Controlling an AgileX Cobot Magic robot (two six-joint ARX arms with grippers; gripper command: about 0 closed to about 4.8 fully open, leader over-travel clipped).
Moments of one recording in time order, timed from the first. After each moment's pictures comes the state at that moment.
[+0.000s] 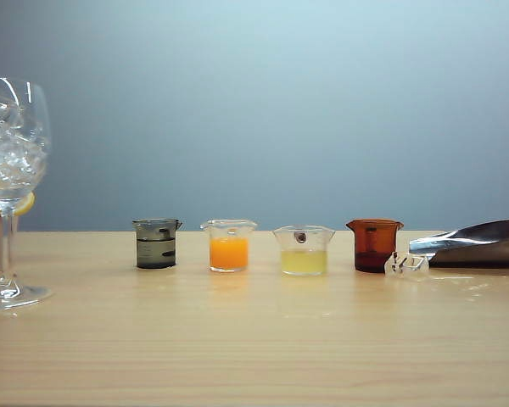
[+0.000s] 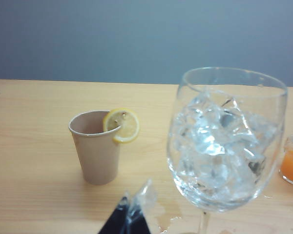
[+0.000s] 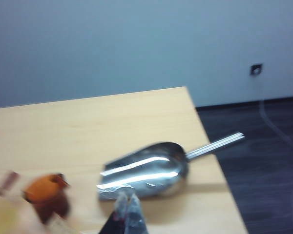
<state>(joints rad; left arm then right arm) -0.02 0.00 0.01 0.05 0.02 0.01 -0.08 0.31 0.32 -0.02 -0.04 0.11</state>
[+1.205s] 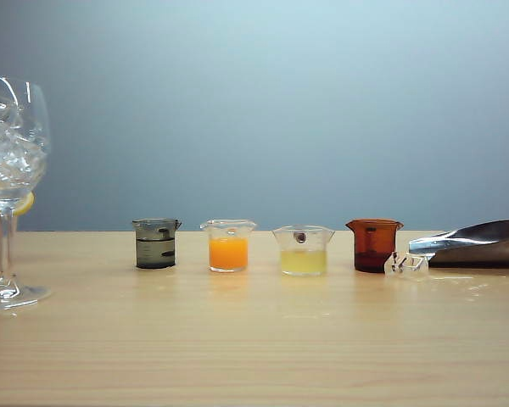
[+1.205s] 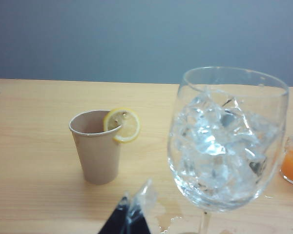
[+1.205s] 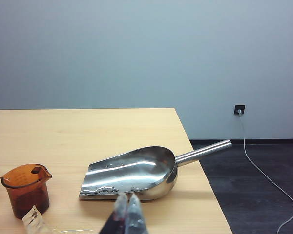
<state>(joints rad) -0.02 0.00 0.01 0.04 0.01 0.01 0.02 0.00 0.00 0.14 0.07 -0.01</state>
